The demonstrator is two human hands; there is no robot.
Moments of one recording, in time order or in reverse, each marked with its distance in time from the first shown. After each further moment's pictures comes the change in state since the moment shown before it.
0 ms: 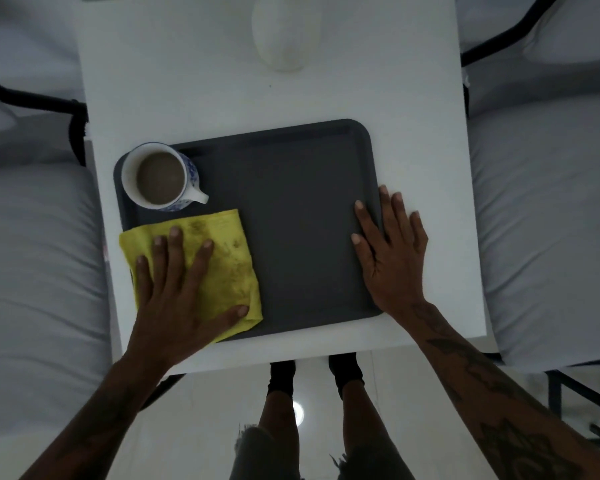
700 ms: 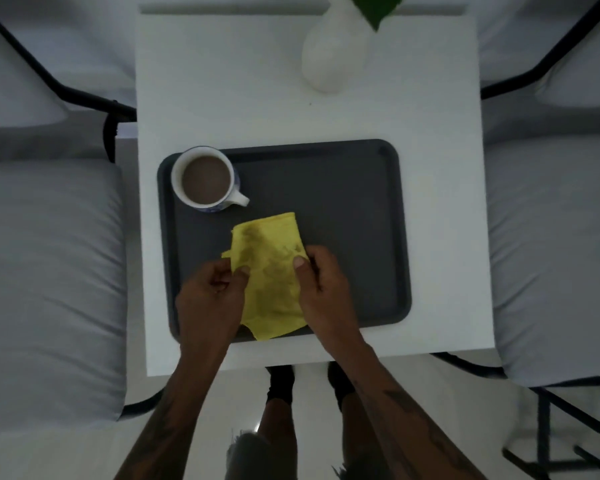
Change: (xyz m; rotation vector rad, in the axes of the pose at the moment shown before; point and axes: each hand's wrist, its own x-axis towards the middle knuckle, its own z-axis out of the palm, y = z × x) left_hand 0.015 0.048 -0.053 -0.835 0.113 -0.823; right_hand -0.011 -0.164 -0.030 0.839 -0.280 0.477
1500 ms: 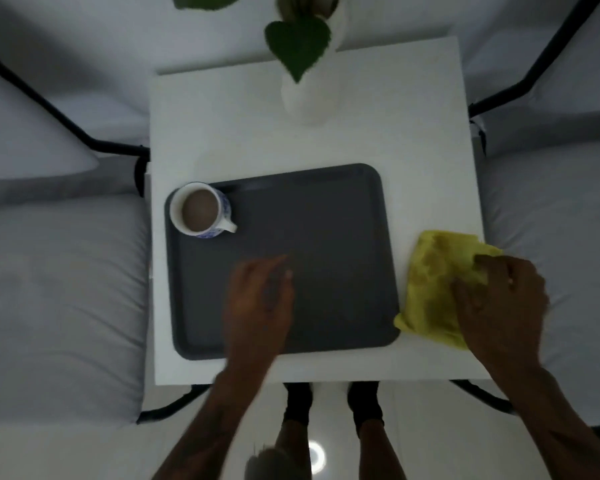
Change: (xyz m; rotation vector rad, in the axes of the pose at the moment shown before) left_hand -0.045 0.040 0.057 0.145 0.118 0.628; right_hand 0.029 0.080 -0.213 -0.752 0.416 -0.144
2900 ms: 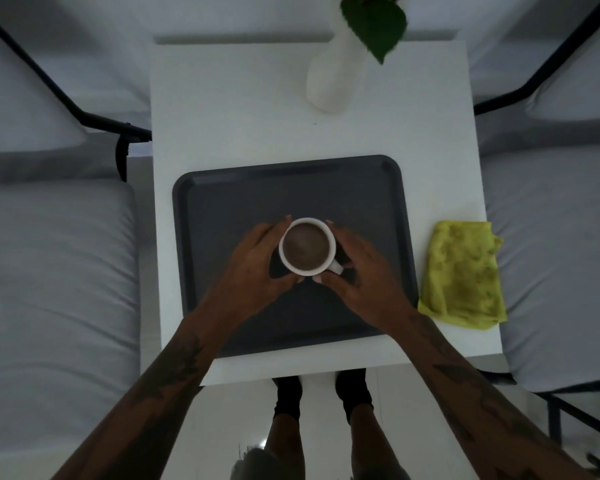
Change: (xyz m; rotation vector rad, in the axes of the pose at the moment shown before) left_hand 0.071 -0.075 -0.029 -0.071 -0.577 0.246; right_hand -0.023 -0.164 0.060 0.543 -0.471 -0.358
